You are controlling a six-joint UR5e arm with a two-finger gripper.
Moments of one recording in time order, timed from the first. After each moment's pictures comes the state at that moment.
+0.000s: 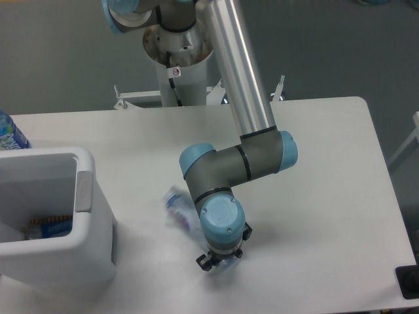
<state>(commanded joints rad) 2.34 -2.29 -1.37 -1.07 1.64 -0.31</state>
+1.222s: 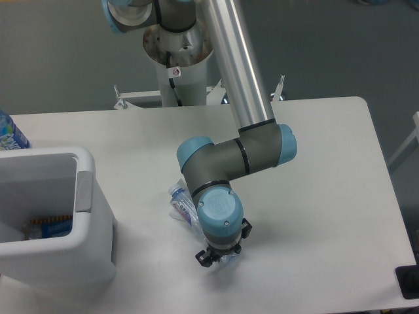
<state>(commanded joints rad) 2.34 -2.22 -1.36 -1.08 1.64 -0.28</state>
